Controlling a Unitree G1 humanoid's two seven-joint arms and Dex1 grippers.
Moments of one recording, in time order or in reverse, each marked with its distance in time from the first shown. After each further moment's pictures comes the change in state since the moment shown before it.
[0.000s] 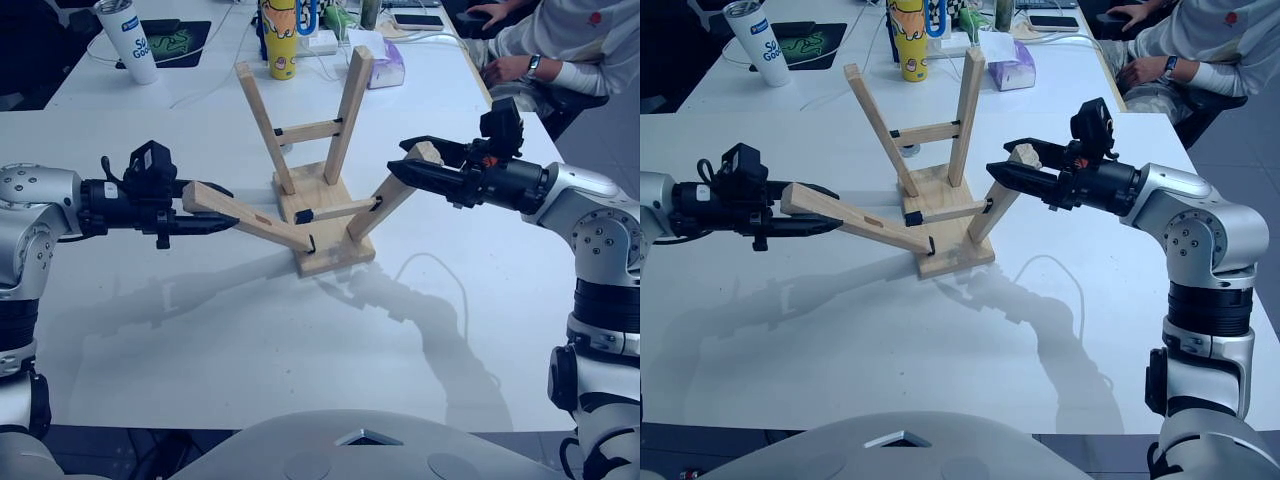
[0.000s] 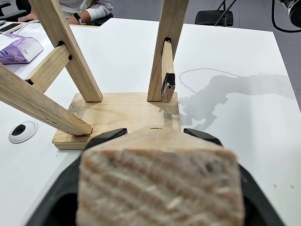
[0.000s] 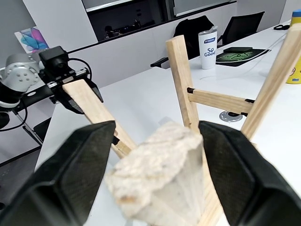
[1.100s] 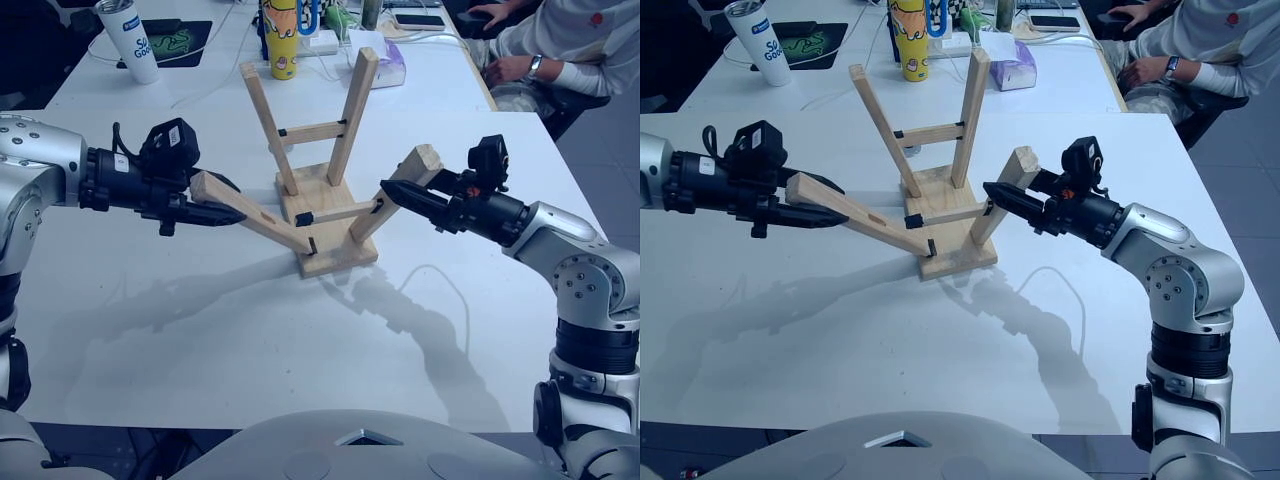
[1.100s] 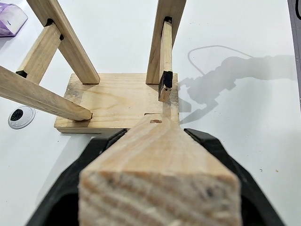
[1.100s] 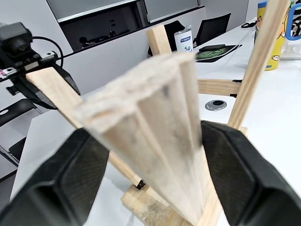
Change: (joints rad) left arm -0.234 0.087 -0.132 -0.135 0.028 0.316 0.027; right arm 0.181 0.094 -0.035 -0.178 0.034 -0.015 -0.224
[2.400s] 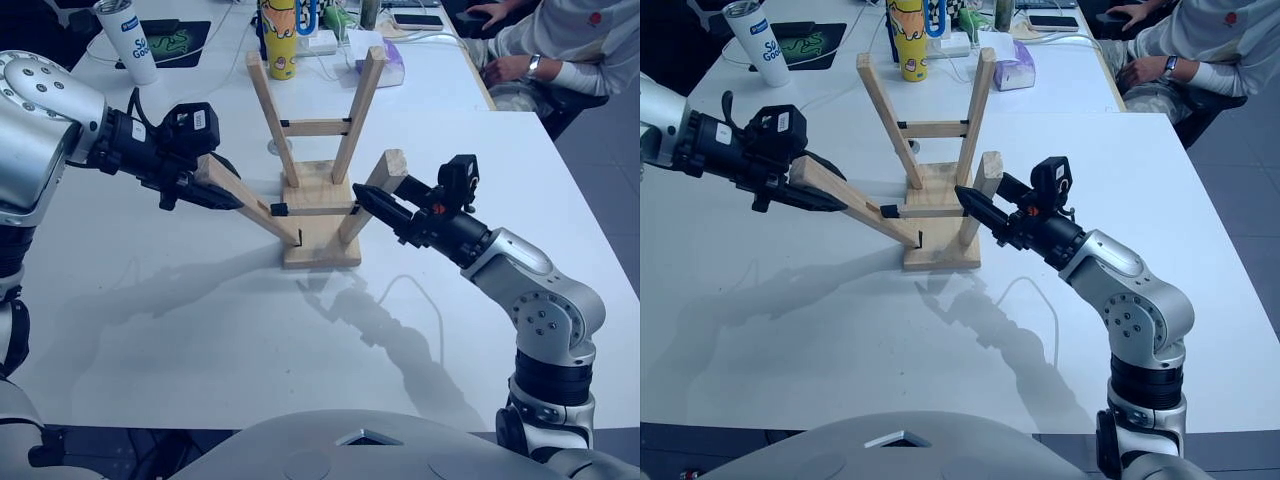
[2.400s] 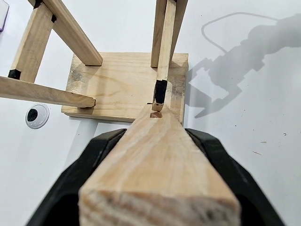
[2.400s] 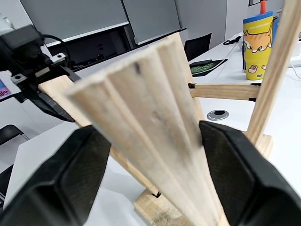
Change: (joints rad) left arm -0.281 -0.010 -0.268 0.163 0.229 -0.108 -0.158; right arm 0.125 0.199 0.079 -0.199 0.004 -0.046 -0.273
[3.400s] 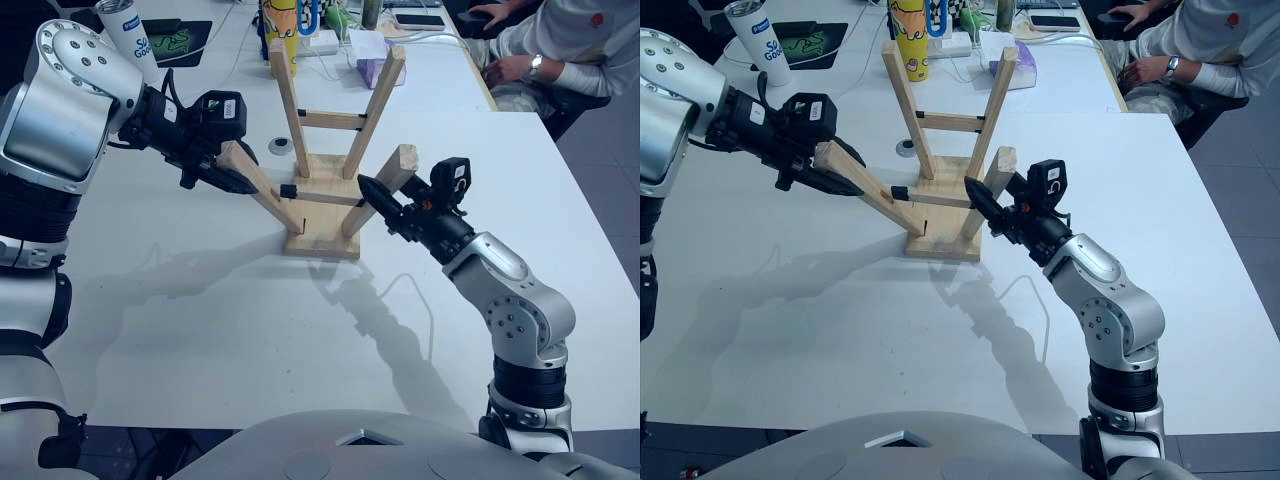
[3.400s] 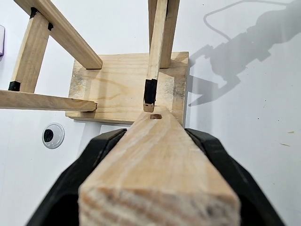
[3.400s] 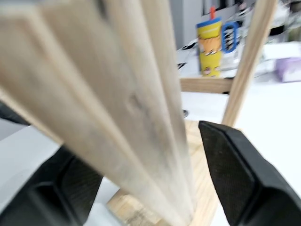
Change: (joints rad) left arm -0.114 -0.151 -0.068 0.181 0.186 -0.182 -0.095; right arm 0.018 0.093 0.079 0.002 -0.196 -0.096 -0.221
